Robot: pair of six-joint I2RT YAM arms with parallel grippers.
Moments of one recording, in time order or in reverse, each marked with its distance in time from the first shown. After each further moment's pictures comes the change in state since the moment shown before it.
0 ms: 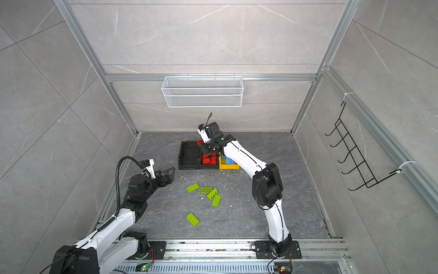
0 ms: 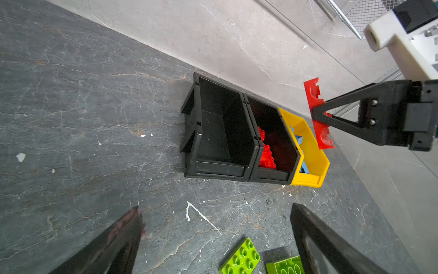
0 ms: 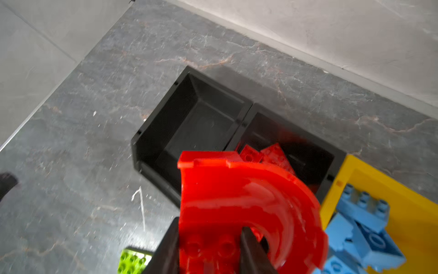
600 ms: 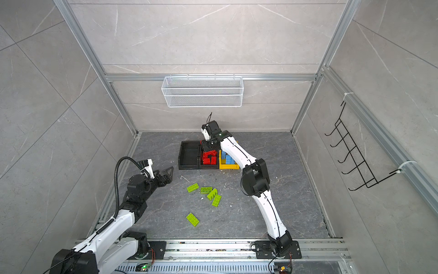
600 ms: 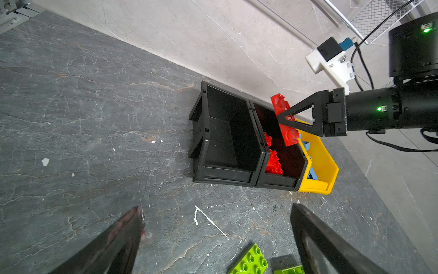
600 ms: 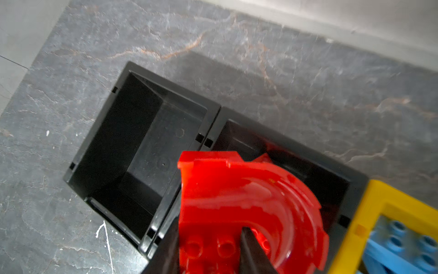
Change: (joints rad) left arm 0.000 -0.032 0.000 -0.015 -0.034 0.014; right arm -0.050 0.281 0.309 -0.146 -0.029 0.049
